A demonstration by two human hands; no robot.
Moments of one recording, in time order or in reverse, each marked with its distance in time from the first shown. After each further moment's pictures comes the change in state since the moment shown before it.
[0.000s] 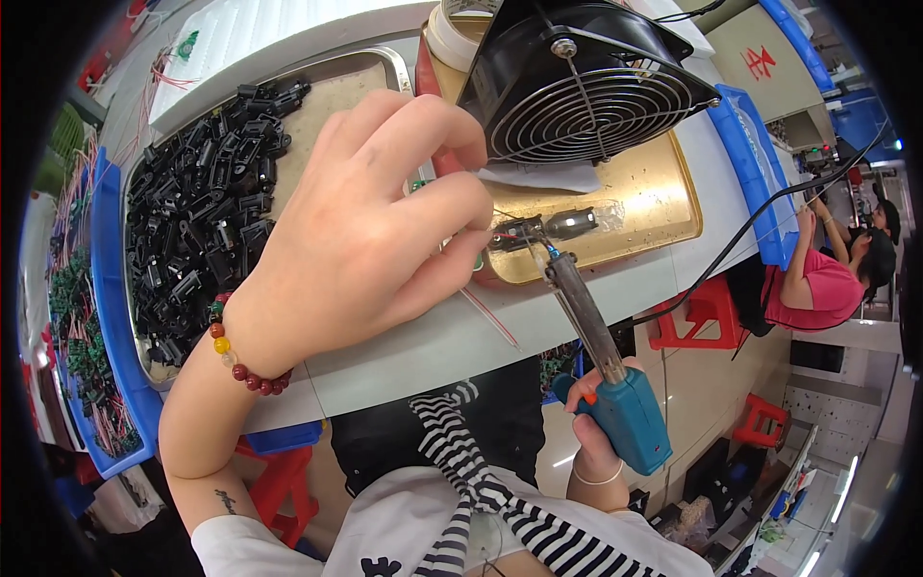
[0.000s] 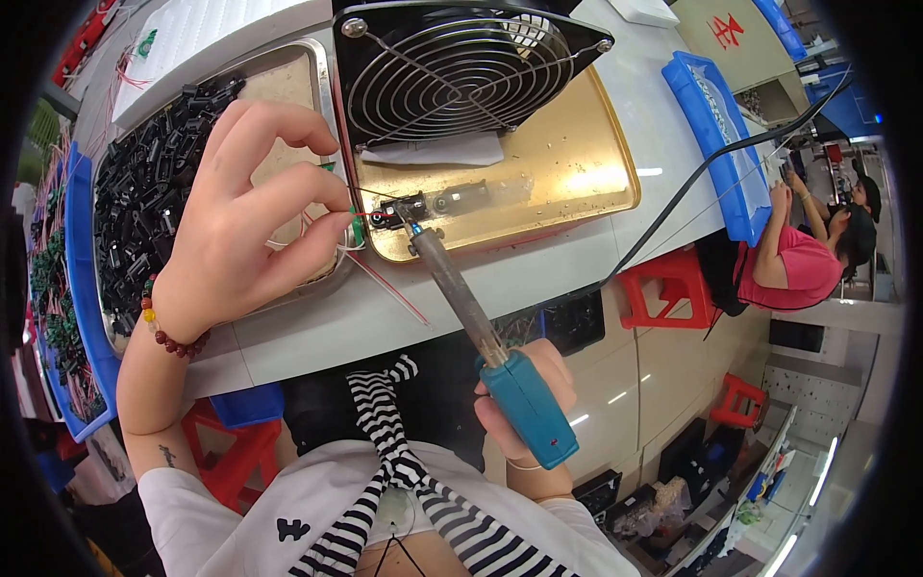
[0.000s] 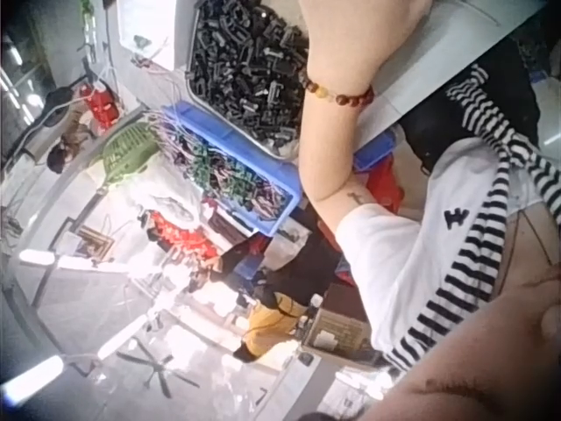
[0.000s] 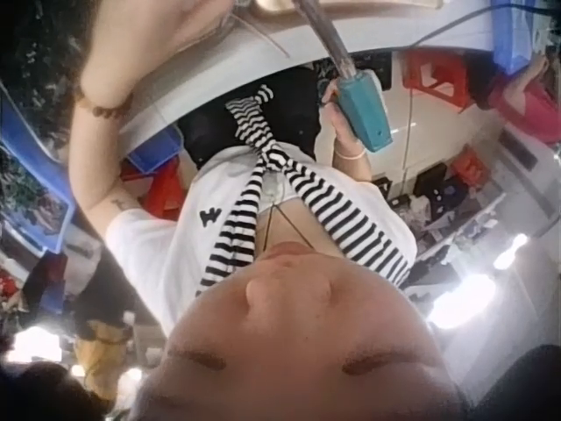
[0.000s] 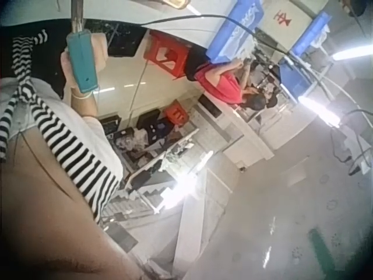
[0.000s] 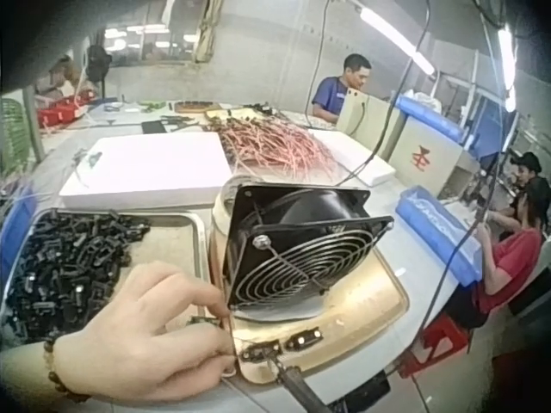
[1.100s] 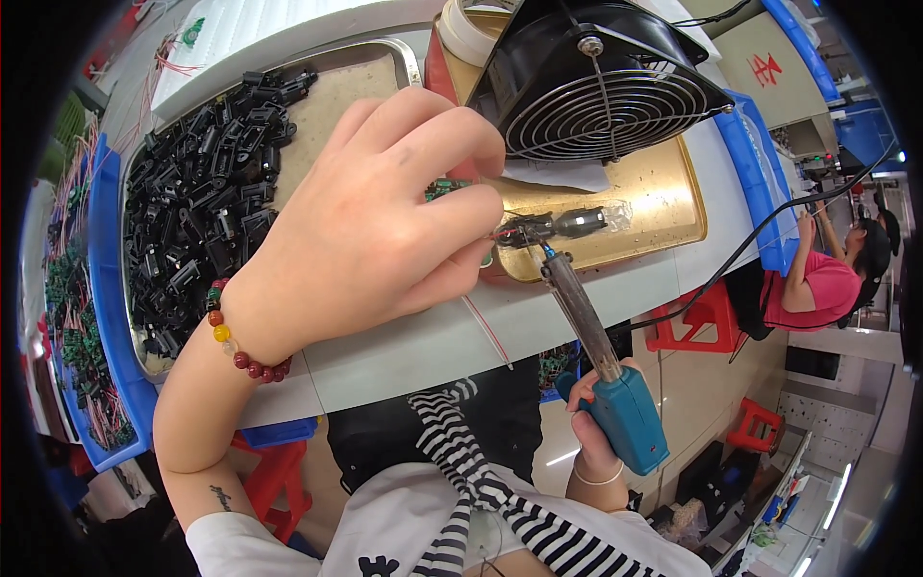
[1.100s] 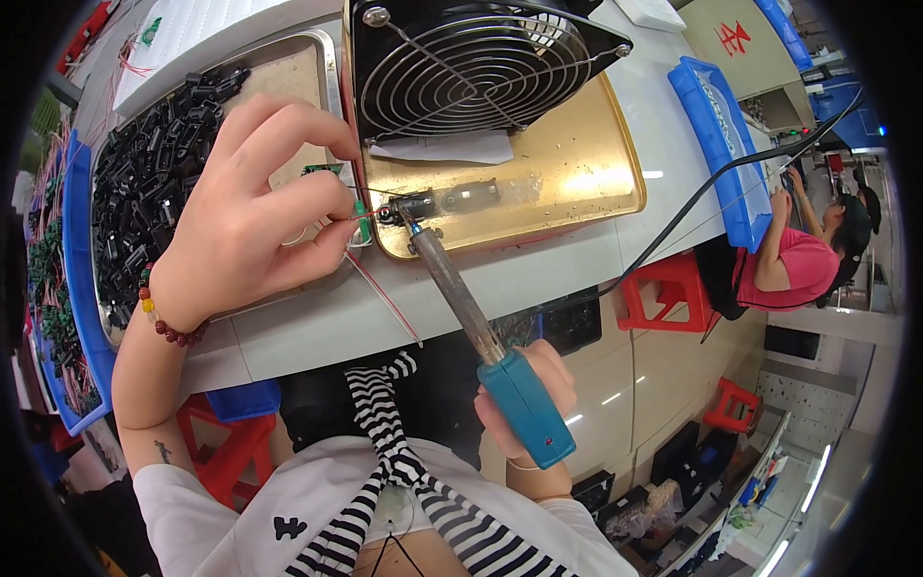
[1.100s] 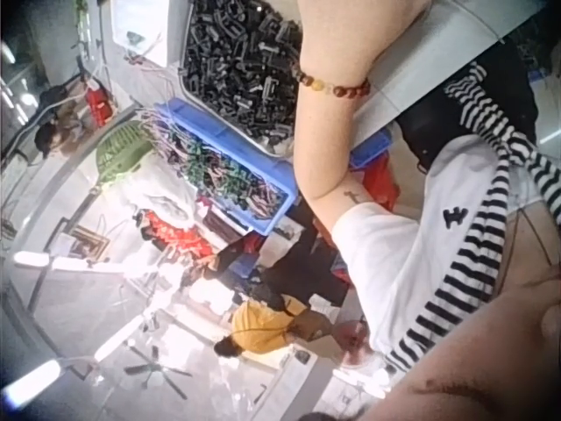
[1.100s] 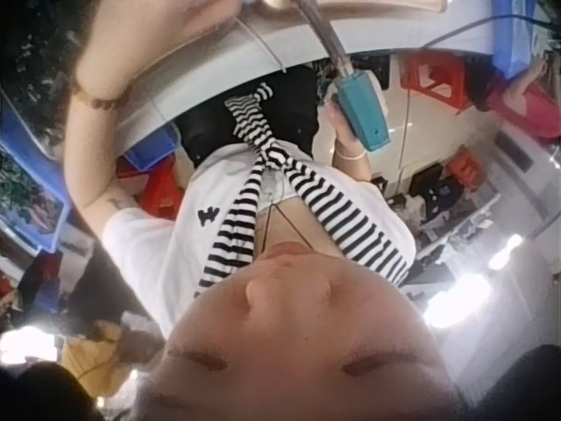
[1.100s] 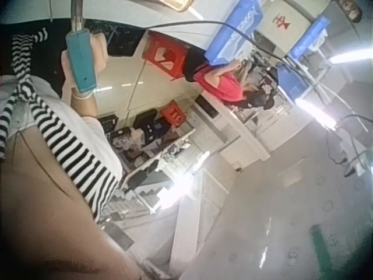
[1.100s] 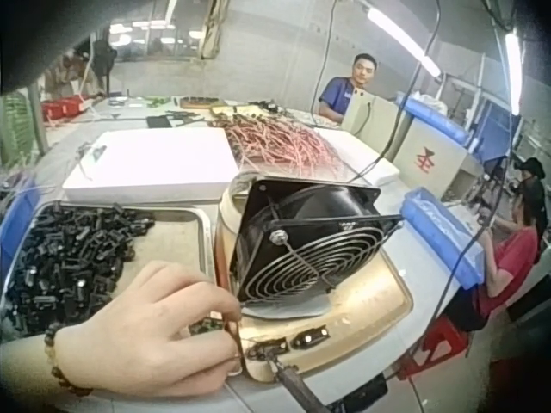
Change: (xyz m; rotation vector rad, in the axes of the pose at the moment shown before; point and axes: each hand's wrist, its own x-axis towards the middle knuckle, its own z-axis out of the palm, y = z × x) left_hand -0.002 -0.004 0.004 0.033 -0.007 0.080; right_hand -0.002 0.007 -0.005 -0.063 -0.040 -0.017
